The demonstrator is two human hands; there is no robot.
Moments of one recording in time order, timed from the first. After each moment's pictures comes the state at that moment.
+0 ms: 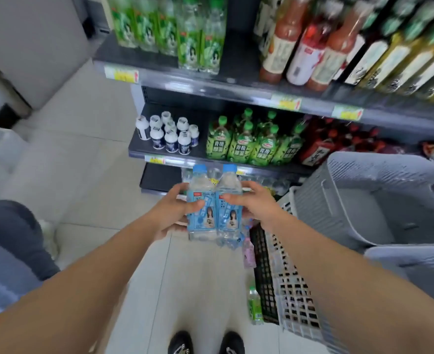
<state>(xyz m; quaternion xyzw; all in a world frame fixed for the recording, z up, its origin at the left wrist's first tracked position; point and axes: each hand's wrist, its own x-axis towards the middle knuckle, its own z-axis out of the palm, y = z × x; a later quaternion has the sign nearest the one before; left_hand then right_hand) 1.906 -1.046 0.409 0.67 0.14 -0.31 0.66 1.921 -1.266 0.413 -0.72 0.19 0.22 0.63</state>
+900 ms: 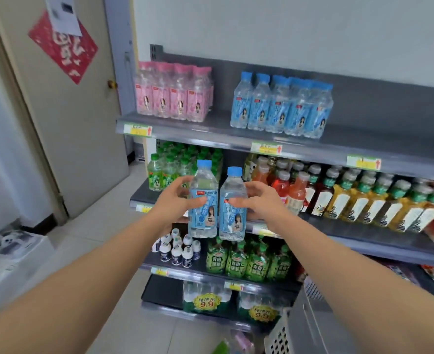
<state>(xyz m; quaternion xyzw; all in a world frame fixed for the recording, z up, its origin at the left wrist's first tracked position) 1.992 -1.062 0.684 0.72 0.01 -0.01 0.69 2.017 -1.284 0.696 -0.79 -0.02 0.04 0.62</state>
